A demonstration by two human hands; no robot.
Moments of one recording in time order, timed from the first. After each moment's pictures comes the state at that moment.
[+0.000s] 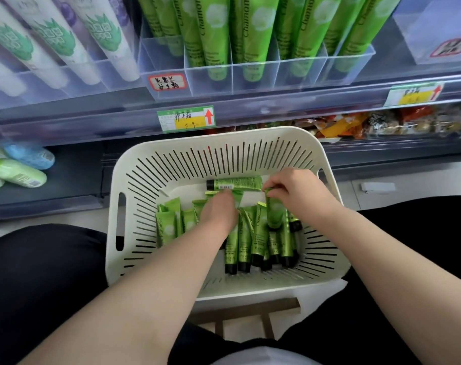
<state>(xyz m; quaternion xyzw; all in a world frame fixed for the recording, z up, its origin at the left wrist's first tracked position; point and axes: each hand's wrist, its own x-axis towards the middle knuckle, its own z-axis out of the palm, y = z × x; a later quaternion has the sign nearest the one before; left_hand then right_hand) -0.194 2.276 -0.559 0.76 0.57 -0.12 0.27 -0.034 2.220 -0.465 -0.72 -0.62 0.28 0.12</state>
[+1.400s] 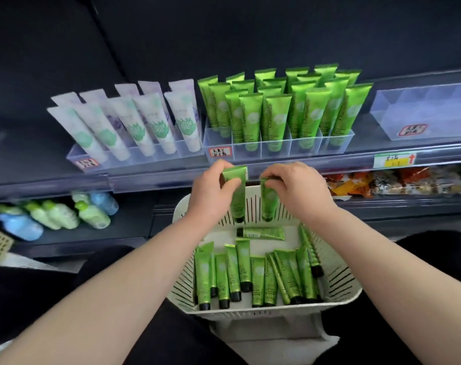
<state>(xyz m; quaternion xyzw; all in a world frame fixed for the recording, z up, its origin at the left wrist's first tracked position) -0.250 2.301 -0.371 0.75 0.51 0.31 0.28 -0.076 2.242 -0.367 -0.70 -0.67 0.05 0.25</state>
